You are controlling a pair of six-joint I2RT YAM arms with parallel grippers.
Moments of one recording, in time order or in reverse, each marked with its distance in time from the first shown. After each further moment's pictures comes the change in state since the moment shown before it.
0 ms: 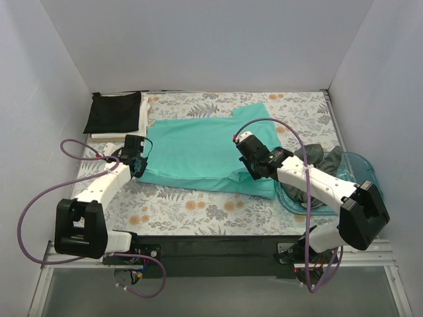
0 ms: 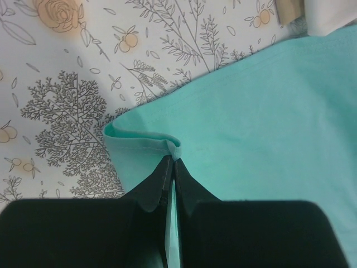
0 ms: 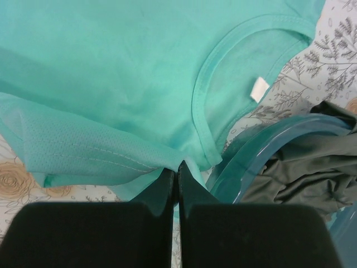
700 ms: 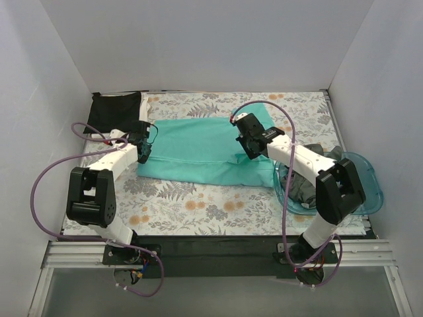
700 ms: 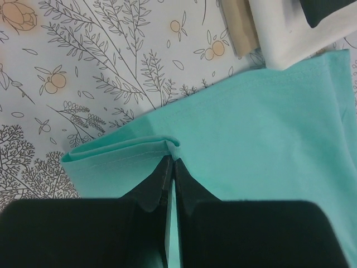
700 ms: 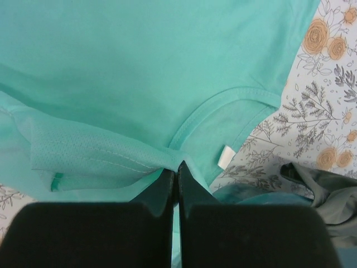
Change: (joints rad) left arm 0.000 0.292 0.219 0.063 -0.041 0.019; right arm -0.154 0.245 0.230 0.074 -0.050 -0.139
